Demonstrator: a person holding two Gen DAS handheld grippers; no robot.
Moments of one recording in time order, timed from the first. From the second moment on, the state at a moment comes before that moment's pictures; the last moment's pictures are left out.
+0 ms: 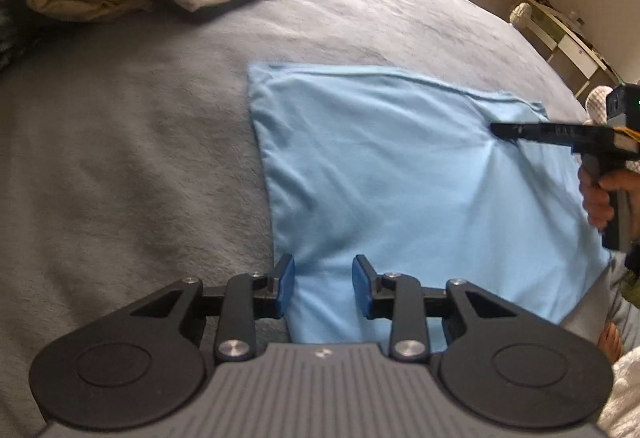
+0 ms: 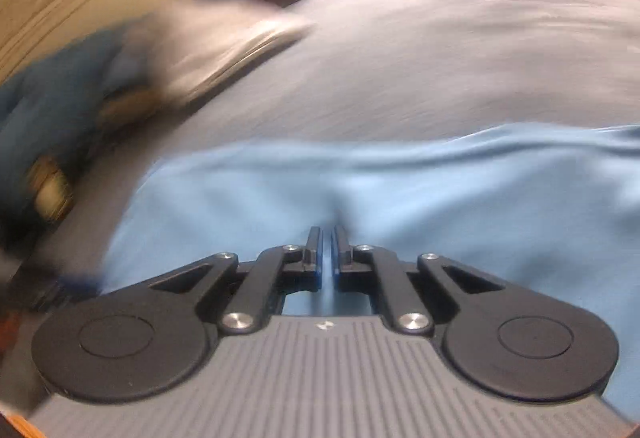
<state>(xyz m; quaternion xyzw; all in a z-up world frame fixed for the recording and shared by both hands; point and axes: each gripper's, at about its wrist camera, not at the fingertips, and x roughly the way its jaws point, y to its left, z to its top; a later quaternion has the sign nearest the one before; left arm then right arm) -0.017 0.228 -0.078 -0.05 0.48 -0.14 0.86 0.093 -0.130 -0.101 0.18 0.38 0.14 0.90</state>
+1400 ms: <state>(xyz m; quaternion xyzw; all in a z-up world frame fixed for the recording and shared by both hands) 0.098 0.206 -0.076 -0.07 0.46 -0.06 0.89 0.024 -0.314 -0.103 0.26 0.41 -0.02 0.87</state>
